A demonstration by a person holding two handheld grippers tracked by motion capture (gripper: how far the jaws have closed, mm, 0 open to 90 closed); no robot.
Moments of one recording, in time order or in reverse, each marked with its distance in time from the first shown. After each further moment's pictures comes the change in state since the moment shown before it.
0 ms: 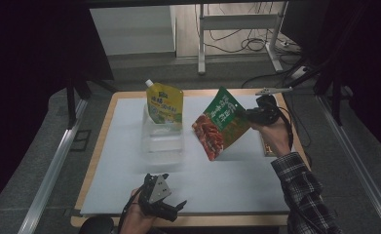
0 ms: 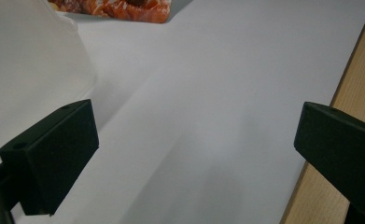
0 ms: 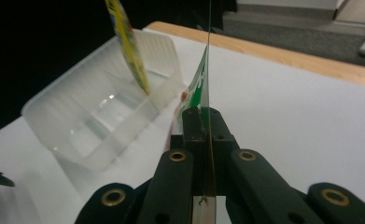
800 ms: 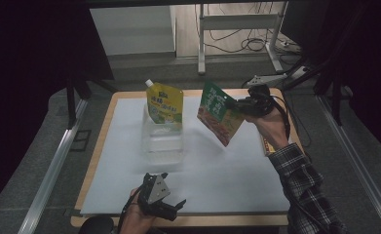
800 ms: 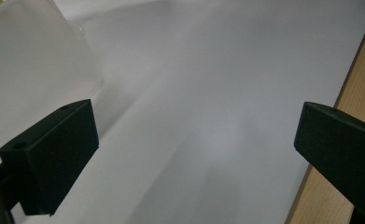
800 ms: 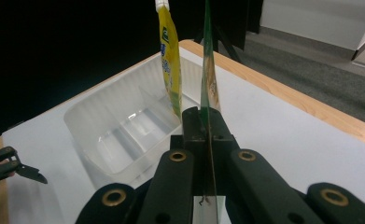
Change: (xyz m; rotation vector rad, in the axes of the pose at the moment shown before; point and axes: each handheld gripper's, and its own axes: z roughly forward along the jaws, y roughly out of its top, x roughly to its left) left arm 0.001 0.000 -0.002 -0.019 0.015 -0.002; right arm 0.042 0.043 -0.010 -0.019 0.063 -0.164
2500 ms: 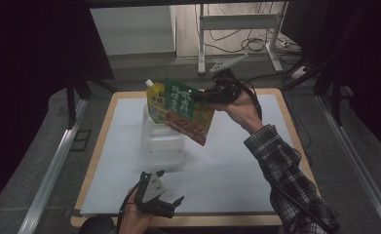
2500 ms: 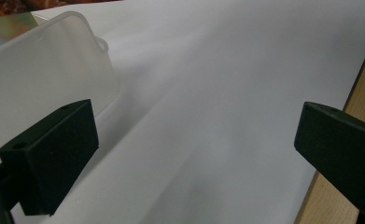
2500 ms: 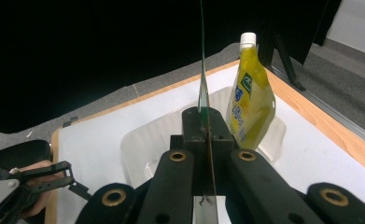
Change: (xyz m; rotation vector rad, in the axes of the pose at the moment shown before) left arm 0.006 0.000 -0.008 -0.055 0.022 -0.030; right arm 0.047 0.068 0.055 0.049 0.206 -0.134
